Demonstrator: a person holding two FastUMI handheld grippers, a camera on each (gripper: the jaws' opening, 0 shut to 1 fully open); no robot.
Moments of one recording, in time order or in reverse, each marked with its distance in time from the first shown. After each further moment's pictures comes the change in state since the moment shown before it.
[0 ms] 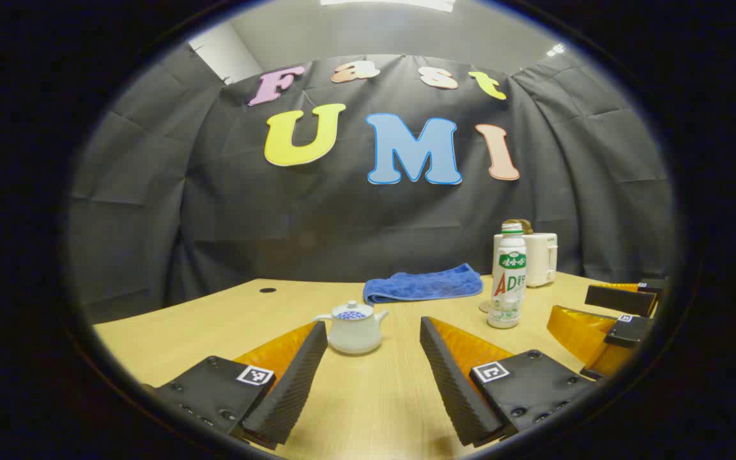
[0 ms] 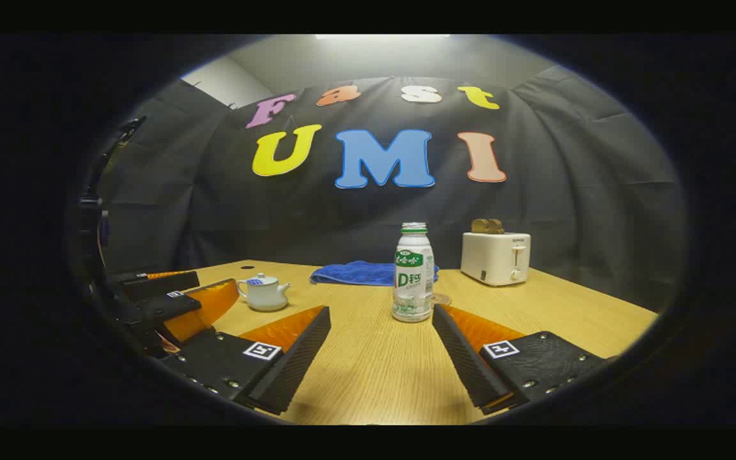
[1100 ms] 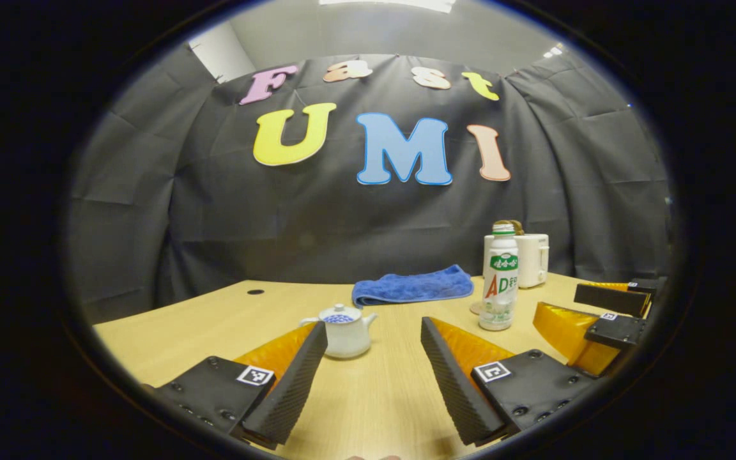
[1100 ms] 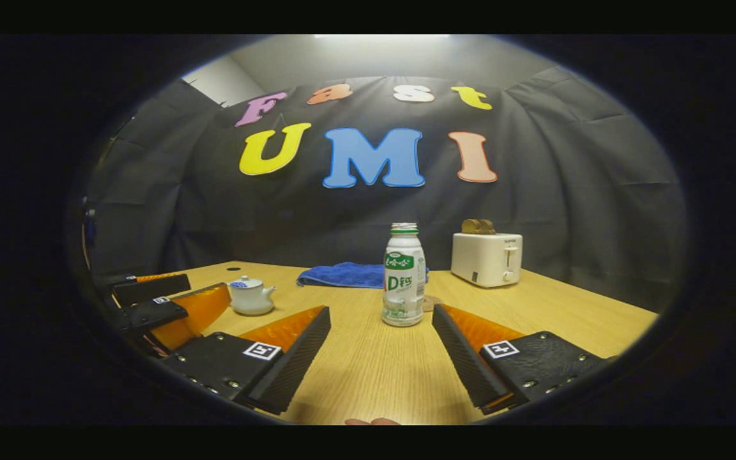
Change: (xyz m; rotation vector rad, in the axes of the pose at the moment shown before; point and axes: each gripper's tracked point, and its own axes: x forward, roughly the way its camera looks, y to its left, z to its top) left arm 0.012 -0.007 0.002 -0.001 -0.006 -0.043; right arm 0.020 -0.004 0.000 -0.001 0.000 -0.040
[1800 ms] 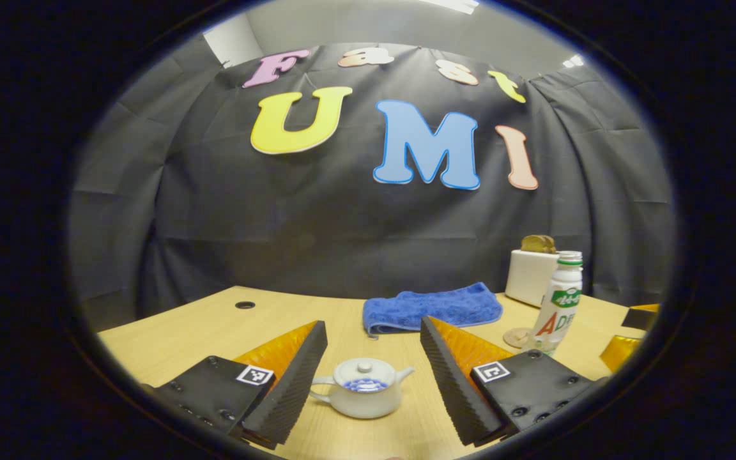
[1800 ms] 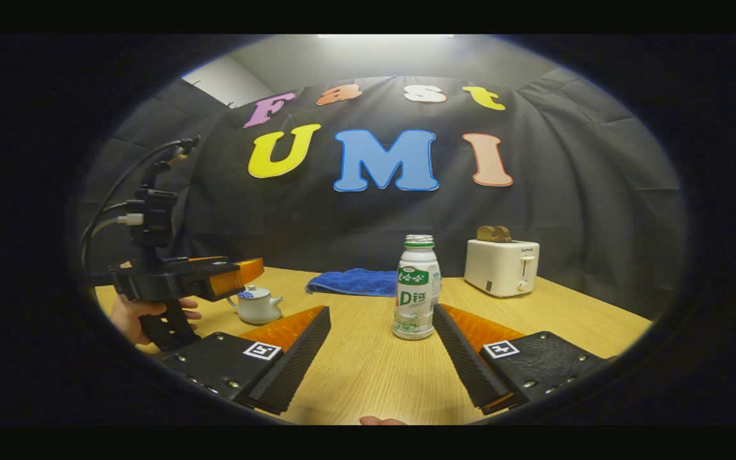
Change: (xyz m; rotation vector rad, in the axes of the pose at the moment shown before) left arm 0.129 0.051 0.018 -0.047 0.041 0.004; right arm 0.013 -0.001 0.022 -0.006 -0.008 0.033
